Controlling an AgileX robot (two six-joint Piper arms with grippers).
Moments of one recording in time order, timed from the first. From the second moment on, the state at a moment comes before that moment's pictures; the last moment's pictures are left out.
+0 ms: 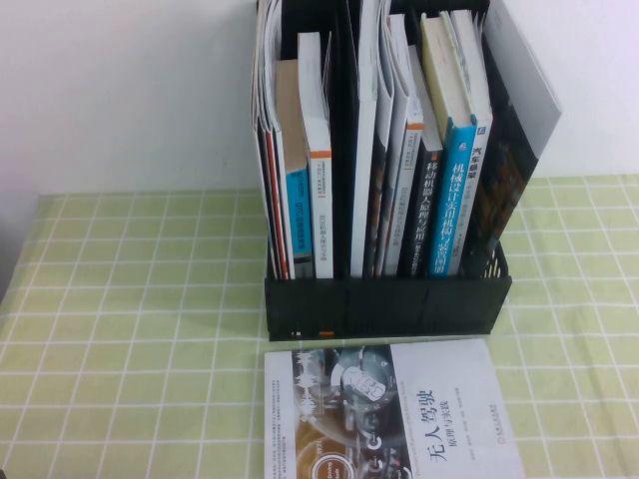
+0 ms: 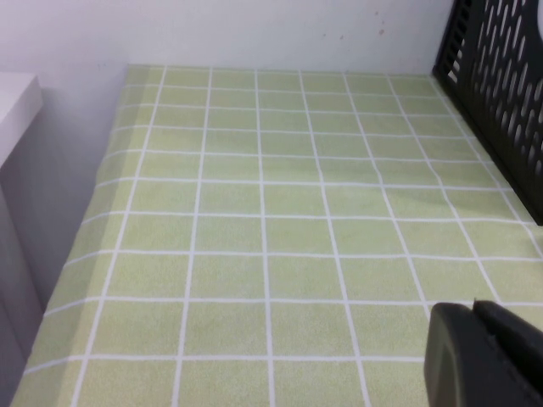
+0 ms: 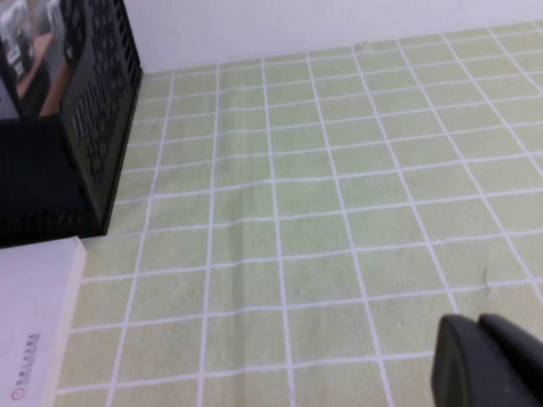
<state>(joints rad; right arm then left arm) -0.06 -0.01 0.03 0.06 0.43 0.03 -0.06 -0.01 0.02 -0.05 0.38 -0.09</state>
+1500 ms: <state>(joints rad) -0.06 -0.01 -0.13 0.05 -0.47 0.42 -0.06 -0.01 -0.12 -0.28 -0.38 -0.47</state>
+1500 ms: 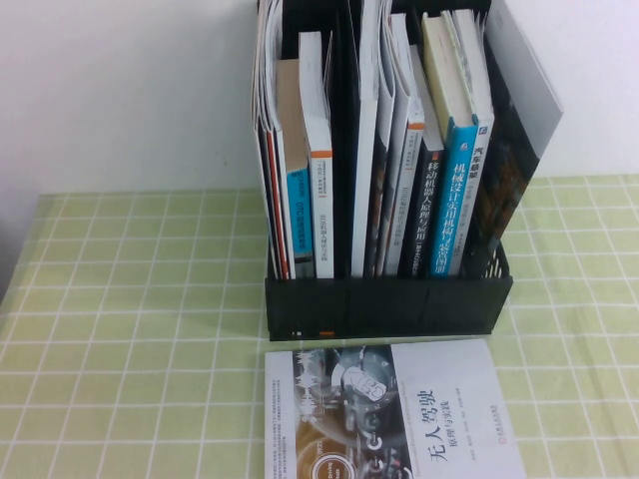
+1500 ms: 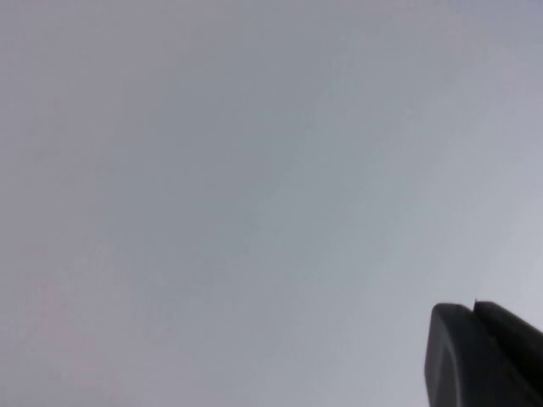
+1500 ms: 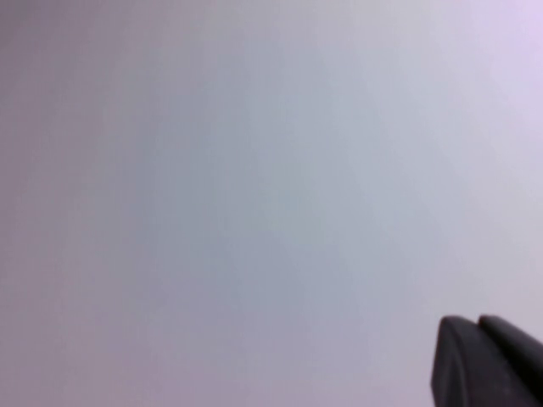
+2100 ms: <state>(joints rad) -0.06 0.48 -0.78 -0.24 0.57 0.33 -0.16 0.62 -0.64 -0.05 0.38 -0.20</state>
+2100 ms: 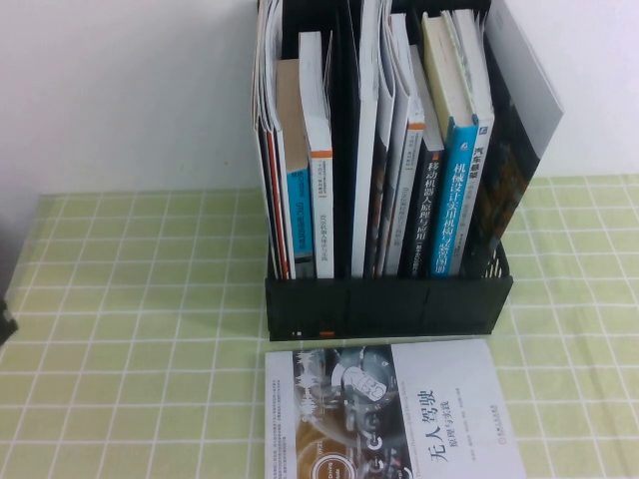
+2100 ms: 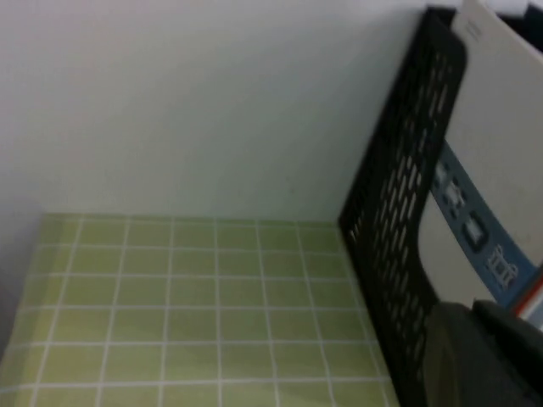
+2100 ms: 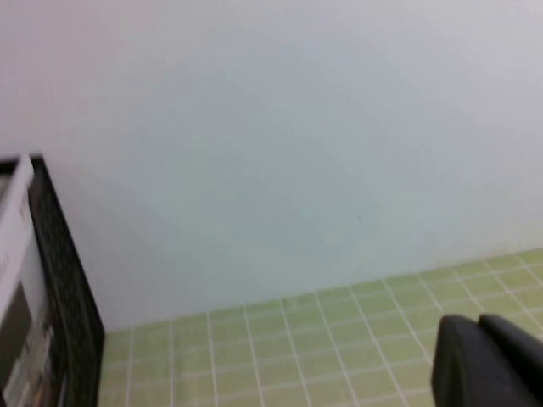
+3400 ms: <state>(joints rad) 0.21 1.02 -0.66 1.46 0.22 -1.37 -0.59 1.85 -1.83 -0.79 0.65 0.87</state>
